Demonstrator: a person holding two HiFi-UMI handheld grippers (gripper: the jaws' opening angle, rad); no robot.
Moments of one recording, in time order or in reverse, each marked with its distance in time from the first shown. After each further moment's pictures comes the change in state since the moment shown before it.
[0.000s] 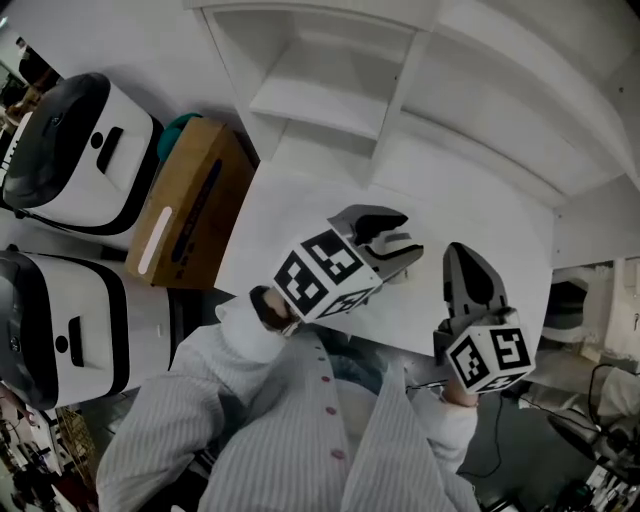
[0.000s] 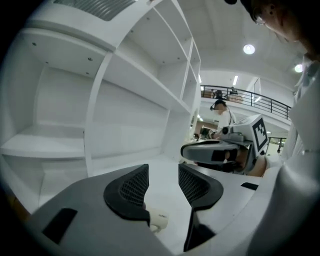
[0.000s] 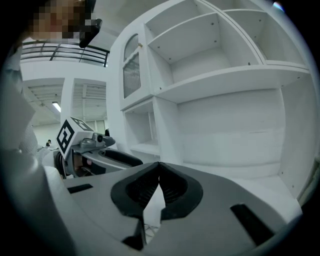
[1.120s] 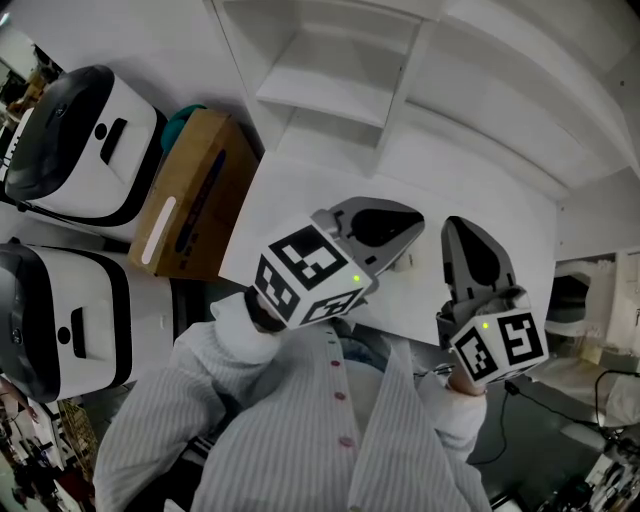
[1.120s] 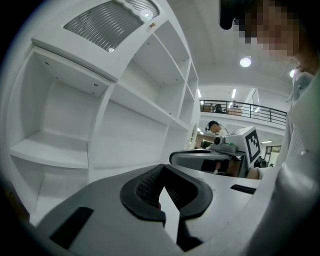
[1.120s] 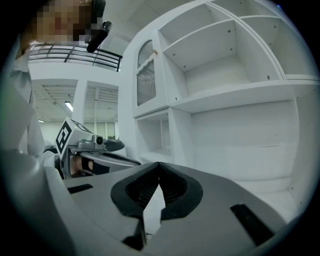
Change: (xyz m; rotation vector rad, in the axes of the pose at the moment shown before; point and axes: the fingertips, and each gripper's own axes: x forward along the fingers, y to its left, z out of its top) left arm -0.039 -0.018 0.039 -0.024 -0.177 0.012; right arm 0.003 0.037 0.041 -0.079 -0.070 0.099
